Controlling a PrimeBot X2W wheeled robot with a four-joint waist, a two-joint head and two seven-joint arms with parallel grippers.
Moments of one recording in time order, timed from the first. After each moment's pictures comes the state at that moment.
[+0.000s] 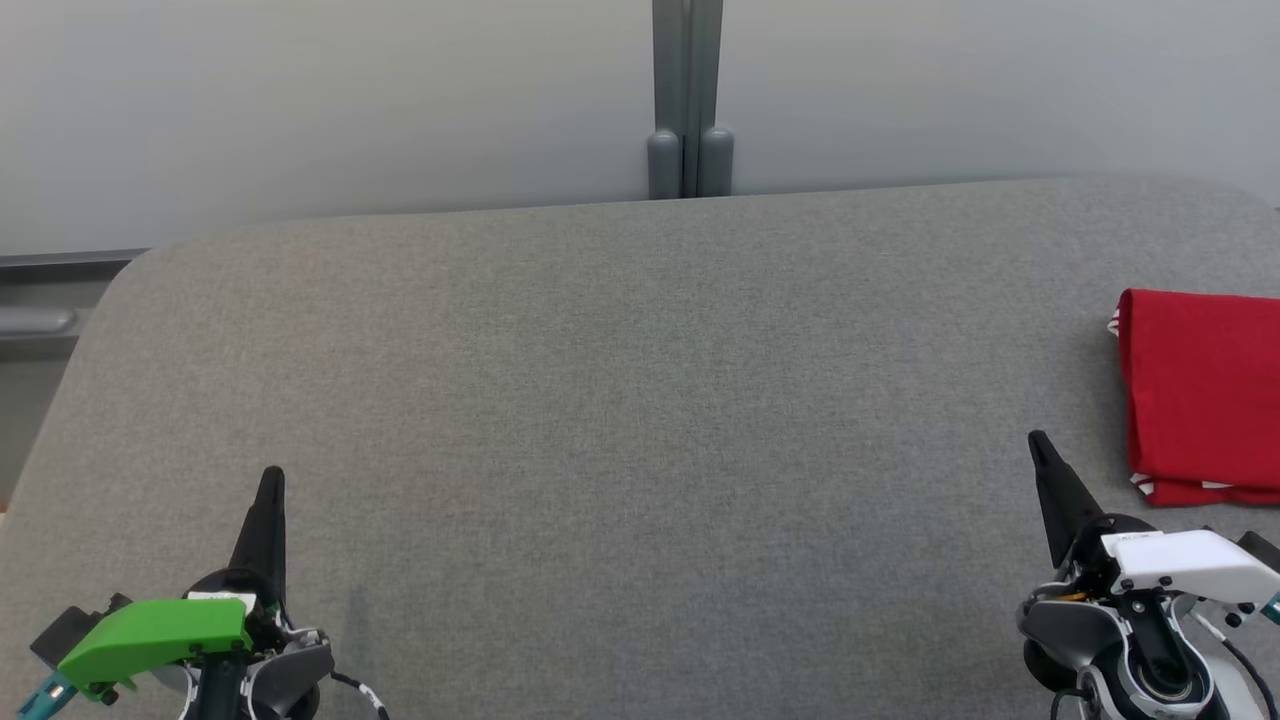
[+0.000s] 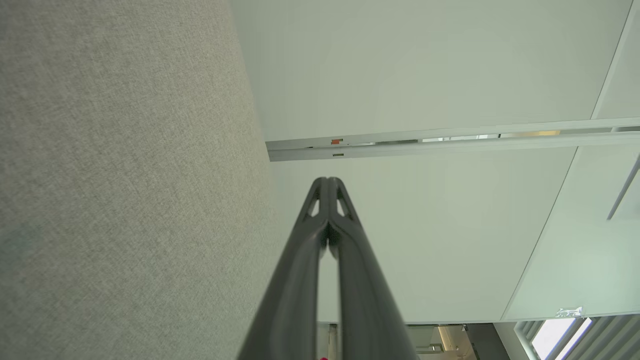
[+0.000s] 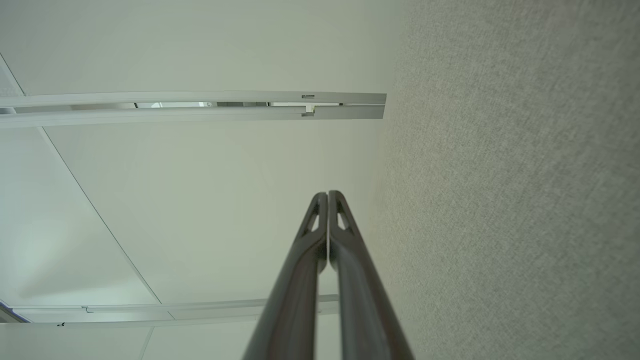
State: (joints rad) left arm -0.09 0.06 0.10 0.25 -1.58 -0.12 0.10; right arm -0.10 -0.05 -0.11 0.24 1.57 0.13 0.11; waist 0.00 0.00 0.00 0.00
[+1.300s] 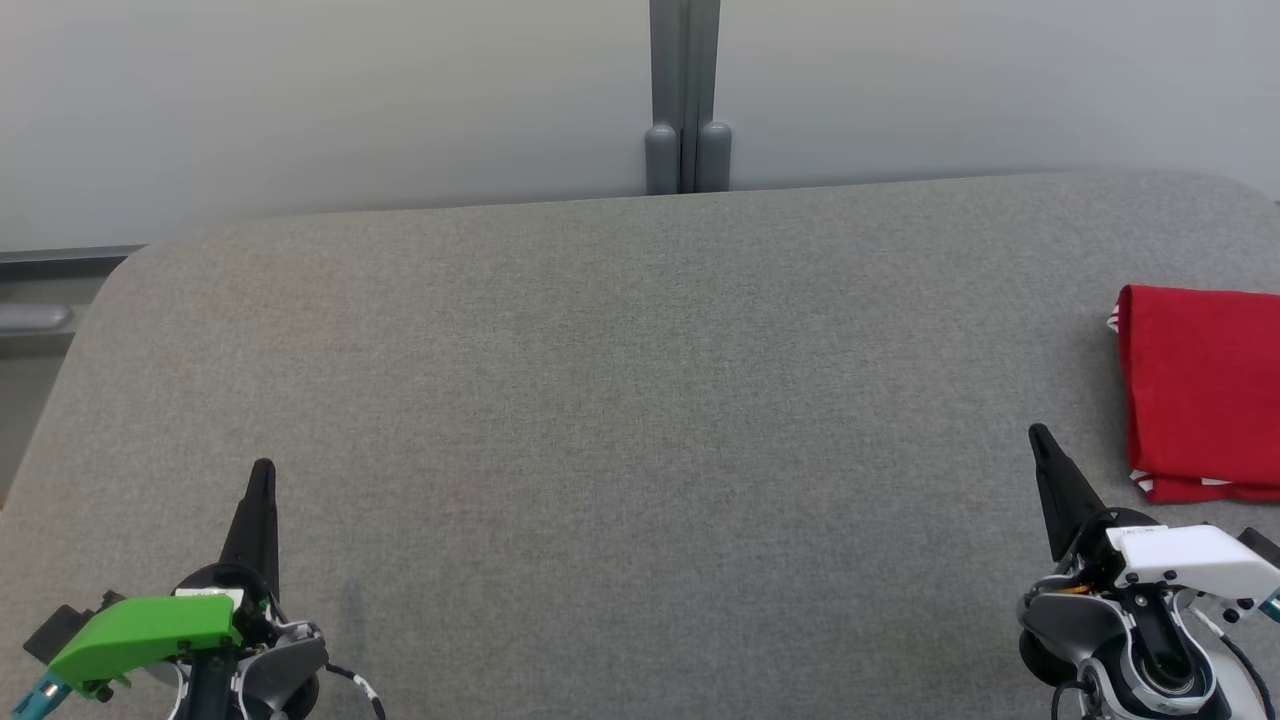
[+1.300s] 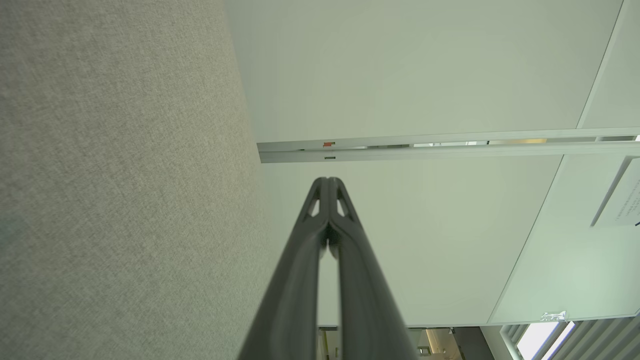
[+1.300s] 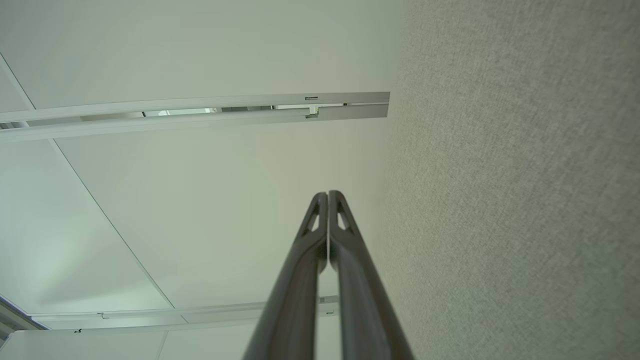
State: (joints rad) left arm -0.10 0.05 0.12 0.25 -1.61 -0.13 0.11; right arm -0.11 -0.05 -0.11 0.25 1.61 0.13 0.11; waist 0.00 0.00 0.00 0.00
